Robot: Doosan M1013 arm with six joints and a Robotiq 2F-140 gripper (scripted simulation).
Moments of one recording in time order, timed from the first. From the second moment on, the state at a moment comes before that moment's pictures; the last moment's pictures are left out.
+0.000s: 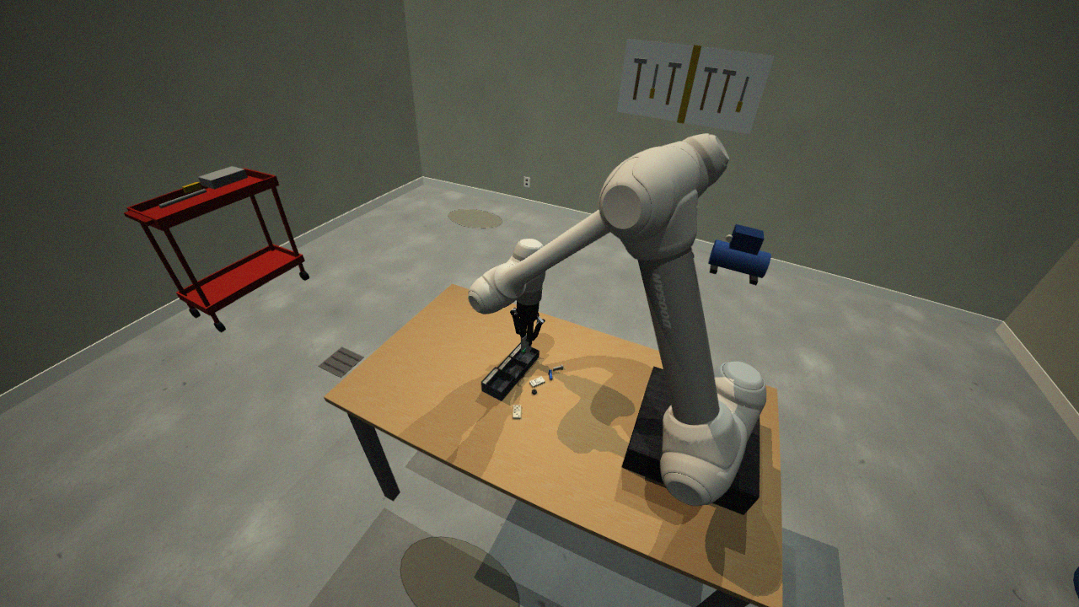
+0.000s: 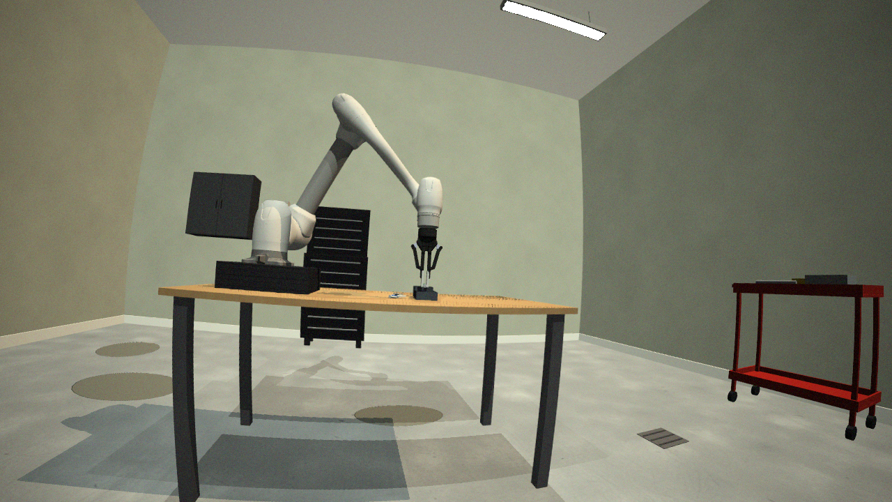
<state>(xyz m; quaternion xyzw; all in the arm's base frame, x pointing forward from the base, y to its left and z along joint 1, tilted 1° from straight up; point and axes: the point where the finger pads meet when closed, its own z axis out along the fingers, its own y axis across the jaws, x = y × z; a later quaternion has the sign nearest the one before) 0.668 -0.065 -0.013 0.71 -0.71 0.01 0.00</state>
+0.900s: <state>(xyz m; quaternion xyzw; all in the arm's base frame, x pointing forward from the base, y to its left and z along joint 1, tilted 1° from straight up) 0.669 -0.065 -0.046 0.71 -0.71 0.01 0.00</state>
